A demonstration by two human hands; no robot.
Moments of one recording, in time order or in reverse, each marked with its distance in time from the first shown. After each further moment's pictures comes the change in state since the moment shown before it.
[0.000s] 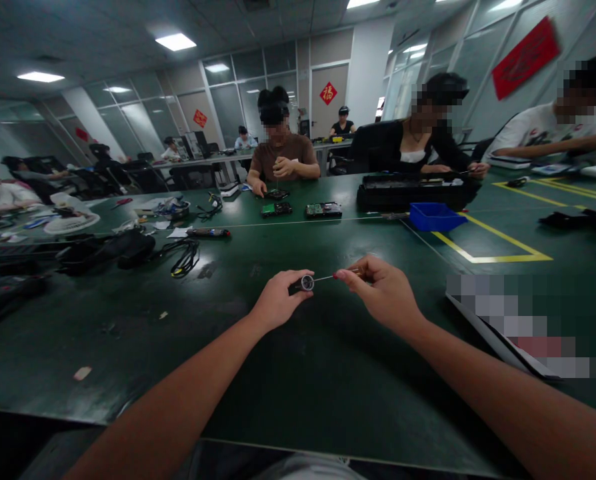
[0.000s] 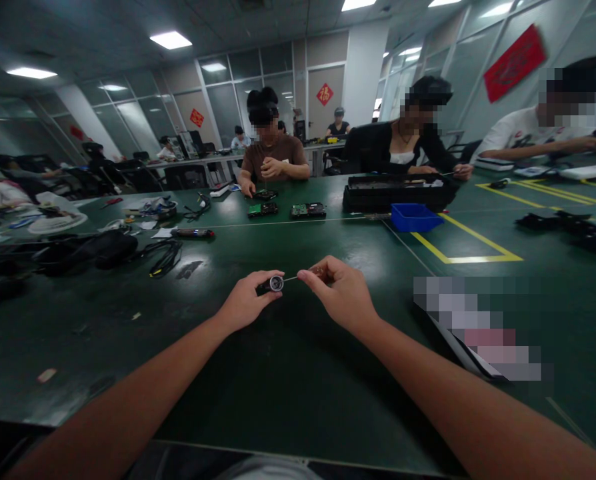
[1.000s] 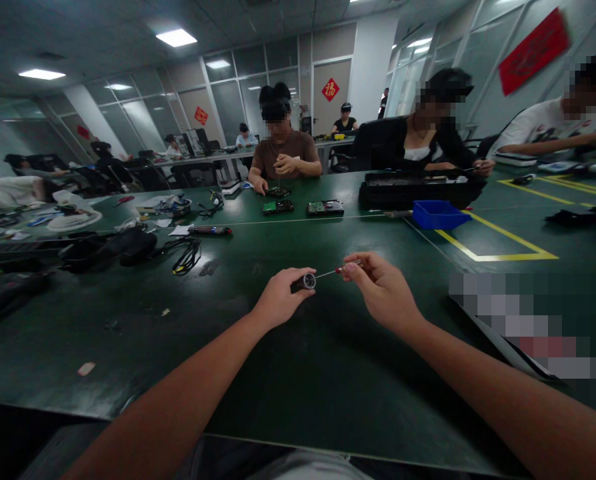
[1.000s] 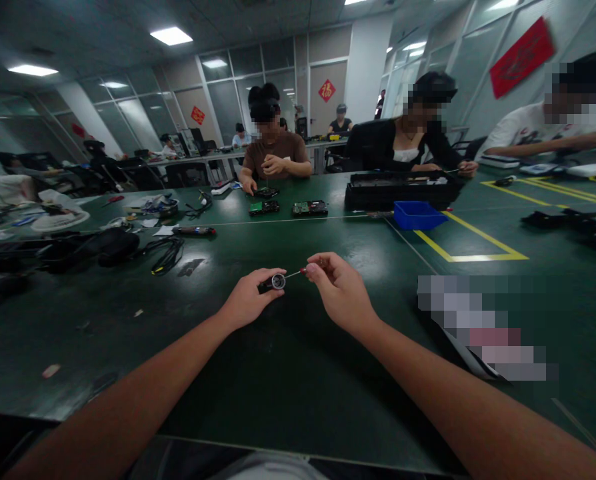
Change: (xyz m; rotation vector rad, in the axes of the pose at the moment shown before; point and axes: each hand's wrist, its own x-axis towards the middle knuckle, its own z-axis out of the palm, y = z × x) left_hand 0.001 0.001 0.002 0.006 0.014 0.020; right_hand -0.002 0.000 0.007 0.276 -0.025 0.049
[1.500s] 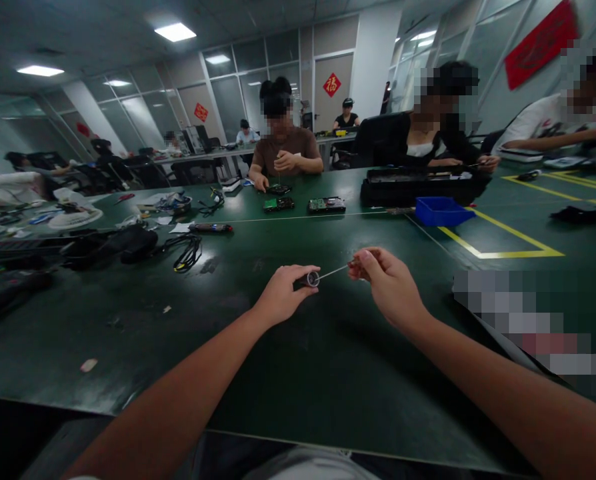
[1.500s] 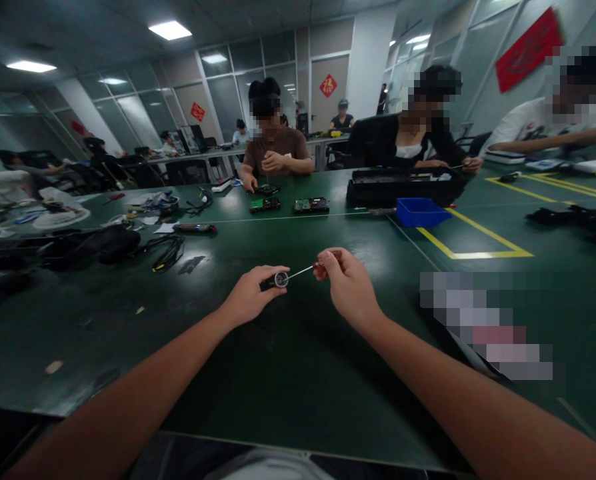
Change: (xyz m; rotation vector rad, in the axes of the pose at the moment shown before) left_hand 0.001 0.001 -0.002 0.038 -0.052 0.036; right_hand 0.008 0.018 0.003 0.253 0.101 0.107
